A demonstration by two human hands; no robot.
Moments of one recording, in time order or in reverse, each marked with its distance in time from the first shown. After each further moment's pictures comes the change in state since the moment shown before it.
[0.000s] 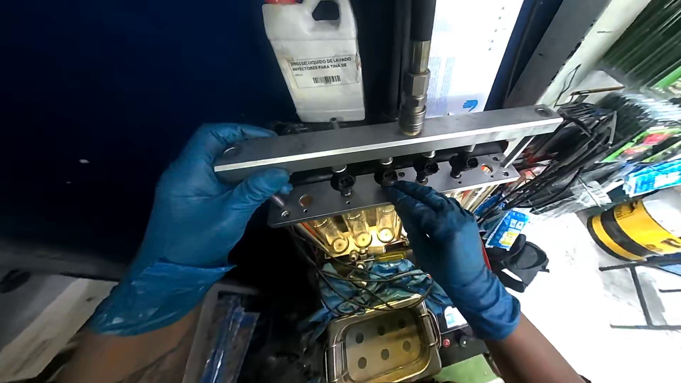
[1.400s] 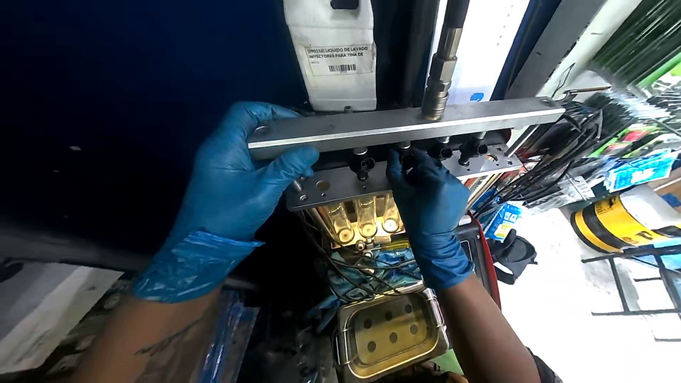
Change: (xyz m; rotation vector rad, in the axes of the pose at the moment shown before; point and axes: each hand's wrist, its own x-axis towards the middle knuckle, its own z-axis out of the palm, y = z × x) left_hand 0.004 0.005 0.002 -0.014 -0.004 -0.005; right_hand 0.041 -0.034 0.055 -0.385 0.365 0.321
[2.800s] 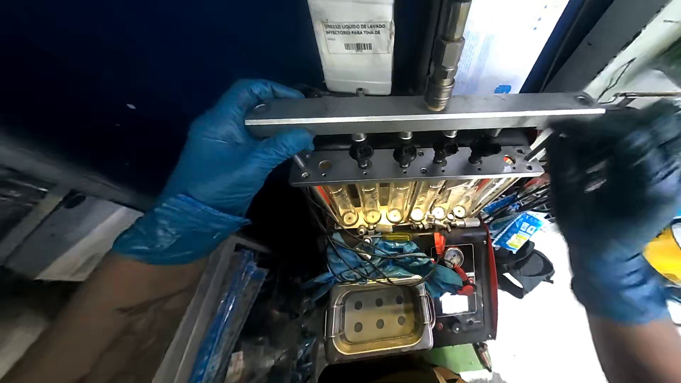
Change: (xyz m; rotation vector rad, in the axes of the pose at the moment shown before) left_hand -0.008 0.008 -0.004 0.032 0.016 -0.078; right_hand 0.075 0.128 -0.103 0.239 -0.267 -0.370
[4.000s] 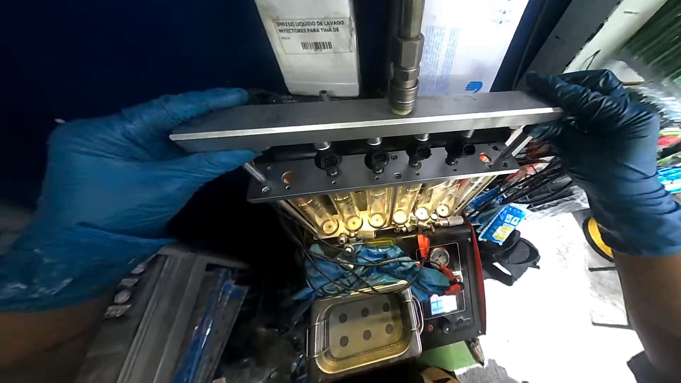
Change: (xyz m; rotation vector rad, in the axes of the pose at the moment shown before) left_hand 0.009 -0.049 -0.051 0.163 -0.146 0.172; right_hand 0.036 0.084 -0.010 0.325 -0.159 -0.040
